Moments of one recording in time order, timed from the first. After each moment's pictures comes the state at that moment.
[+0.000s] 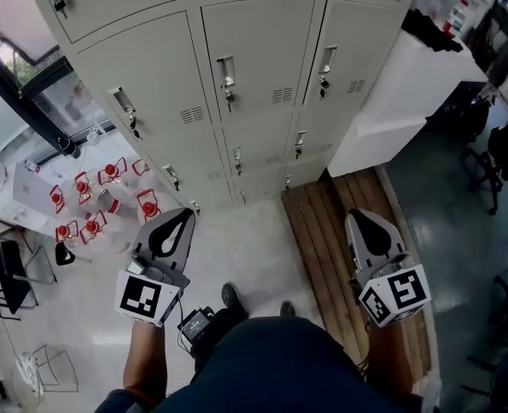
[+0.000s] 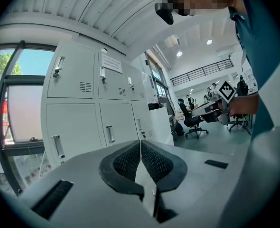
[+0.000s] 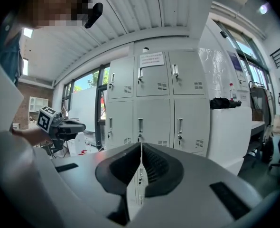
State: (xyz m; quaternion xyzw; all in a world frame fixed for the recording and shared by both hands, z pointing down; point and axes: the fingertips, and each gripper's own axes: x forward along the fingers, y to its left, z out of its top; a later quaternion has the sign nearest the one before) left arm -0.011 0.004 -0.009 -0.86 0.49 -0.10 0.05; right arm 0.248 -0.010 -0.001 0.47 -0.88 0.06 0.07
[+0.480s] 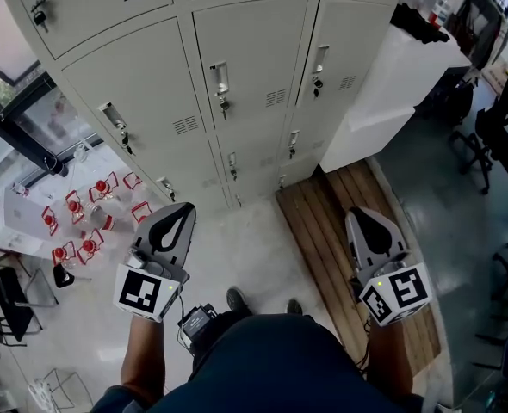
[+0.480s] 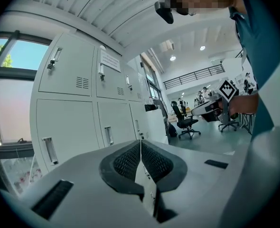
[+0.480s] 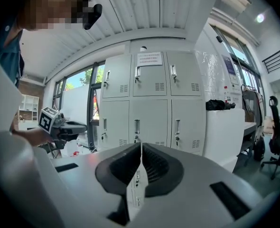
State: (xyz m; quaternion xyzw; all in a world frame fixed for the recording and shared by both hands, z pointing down) left arm -0.041 -0.041 -0.010 -0.89 0.44 -0.09 0.05; right arm 0.216 -0.023 -0.007 0.51 -0.85 0.06 0.07
